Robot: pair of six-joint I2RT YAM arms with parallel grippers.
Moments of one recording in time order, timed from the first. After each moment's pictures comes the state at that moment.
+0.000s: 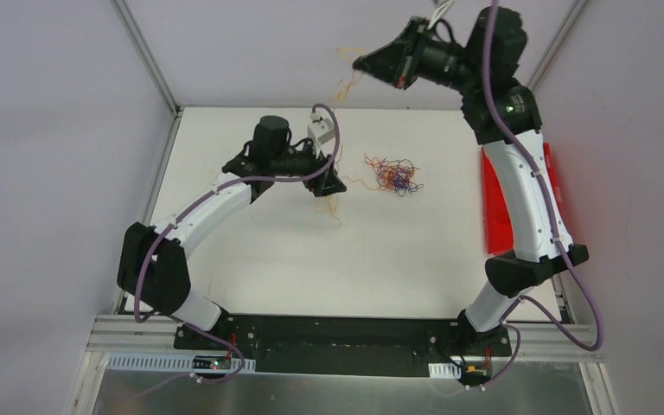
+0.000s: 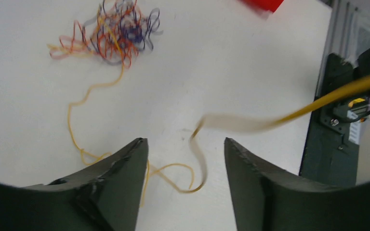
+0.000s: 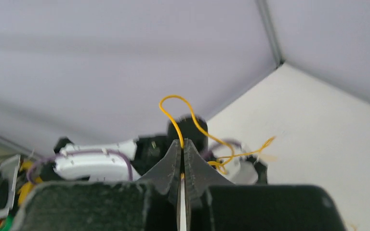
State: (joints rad) left arm -0.48 1.49 1.25 -0.14 0.74 0.01; right arm 0.48 1.68 2.25 -0.56 -0.72 0.51
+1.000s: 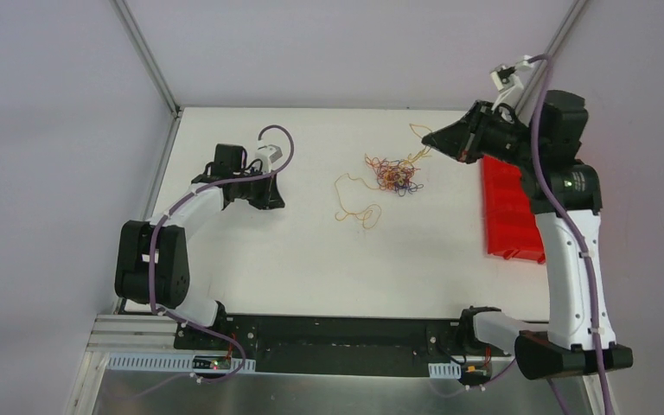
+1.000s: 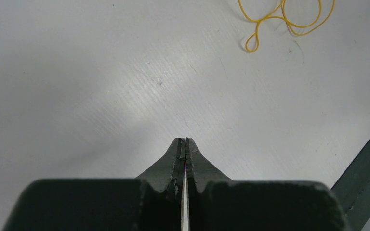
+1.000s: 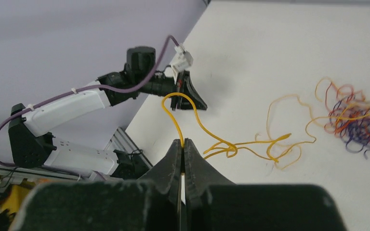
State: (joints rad) left arm -0.14 1.52 0.93 -0.29 0.62 0.13; right arm 0.11 1.17 1.57 -0.72 -0.79 0.44
